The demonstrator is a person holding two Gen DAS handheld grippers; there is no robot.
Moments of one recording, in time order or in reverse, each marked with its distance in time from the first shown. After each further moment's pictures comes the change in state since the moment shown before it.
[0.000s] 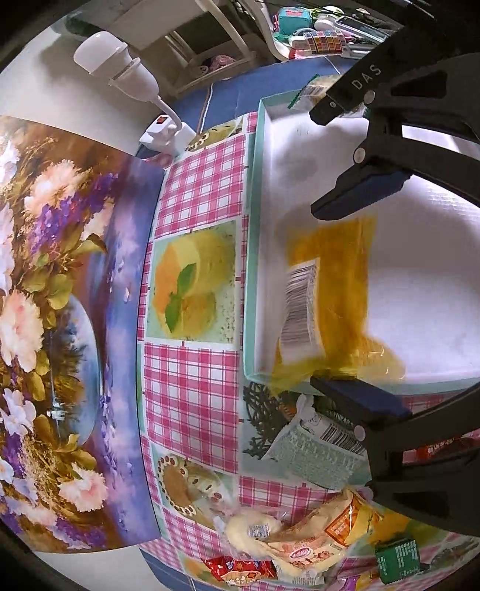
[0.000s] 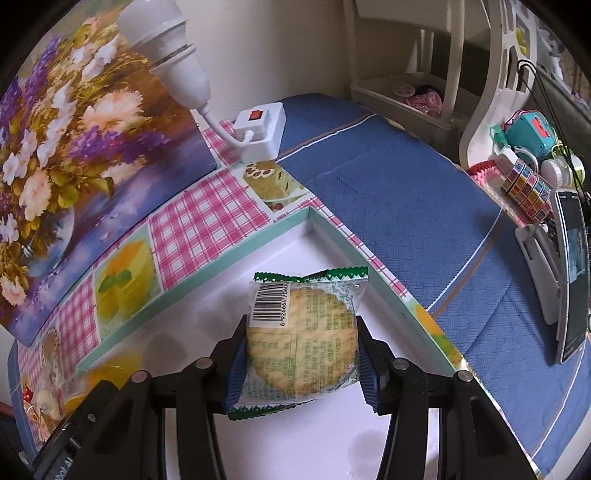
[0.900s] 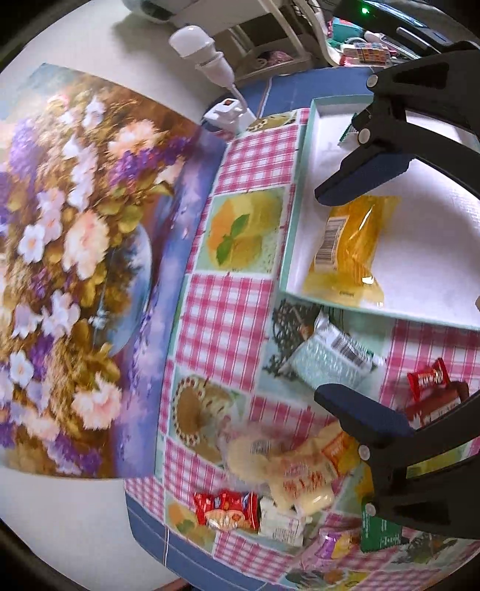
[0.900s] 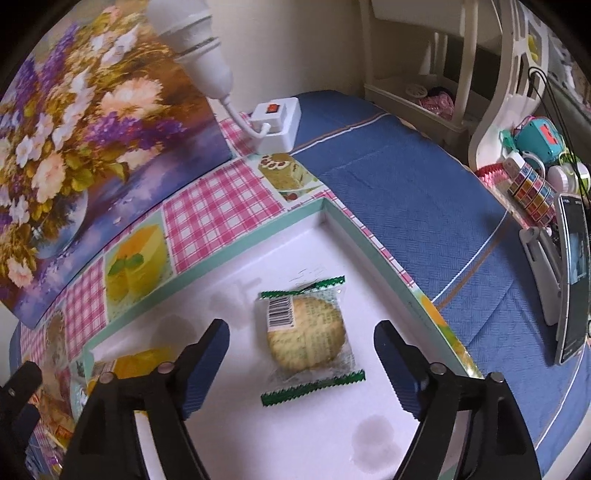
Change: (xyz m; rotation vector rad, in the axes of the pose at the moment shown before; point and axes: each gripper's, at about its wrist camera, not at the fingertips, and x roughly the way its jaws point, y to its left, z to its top) left arm -0.056 0.056 0.003 -0.161 -0.123 0.050; right arm -0.007 0.008 -0.006 -0.051 0.012 0.024
